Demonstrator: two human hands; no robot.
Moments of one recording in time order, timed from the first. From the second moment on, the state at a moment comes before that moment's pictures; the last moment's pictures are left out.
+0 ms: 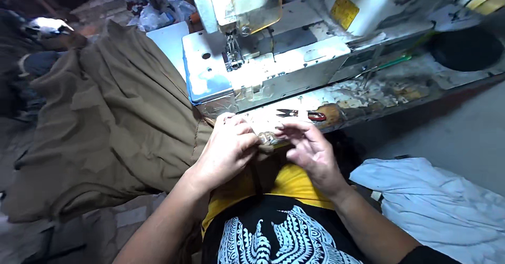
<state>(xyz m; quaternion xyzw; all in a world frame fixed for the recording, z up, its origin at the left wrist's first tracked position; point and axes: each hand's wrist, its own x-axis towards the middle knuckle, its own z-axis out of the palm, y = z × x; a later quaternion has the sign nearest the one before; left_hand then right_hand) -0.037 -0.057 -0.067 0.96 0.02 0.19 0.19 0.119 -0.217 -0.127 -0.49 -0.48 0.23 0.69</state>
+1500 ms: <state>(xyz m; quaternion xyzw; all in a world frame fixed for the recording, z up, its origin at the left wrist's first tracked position) -0.160 -0.103 -0.075 0.52 0.30 0.38 0.71 0.110 -0.218 -0.107 -0.24 -0.19 0.70 0.64</state>
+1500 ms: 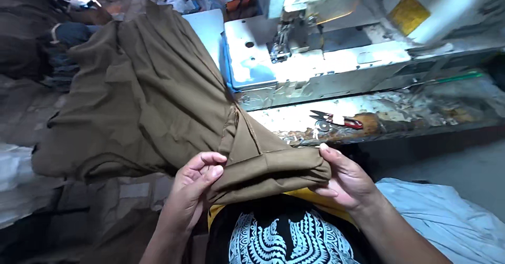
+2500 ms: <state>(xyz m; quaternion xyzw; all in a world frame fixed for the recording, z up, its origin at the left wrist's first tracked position) 0.051 0.111 -0.024 0.95 0.14 0.28 0.06 0.124 -0.124 -0.079 -0.44 -0.36 0.42 0.71</state>
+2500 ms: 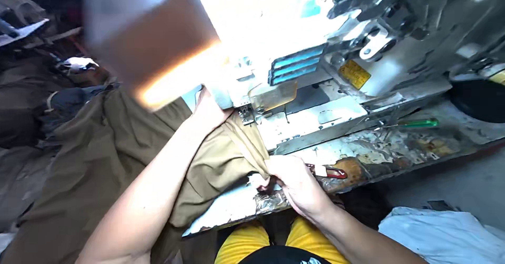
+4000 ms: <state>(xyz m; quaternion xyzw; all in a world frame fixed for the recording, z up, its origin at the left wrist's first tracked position) -0.022 -0.012 0.062 0.99 -0.03 -0.04 -0.12 0.115 -0.154 -0.116 -0.52 -0.58 0.09 0.62</state>
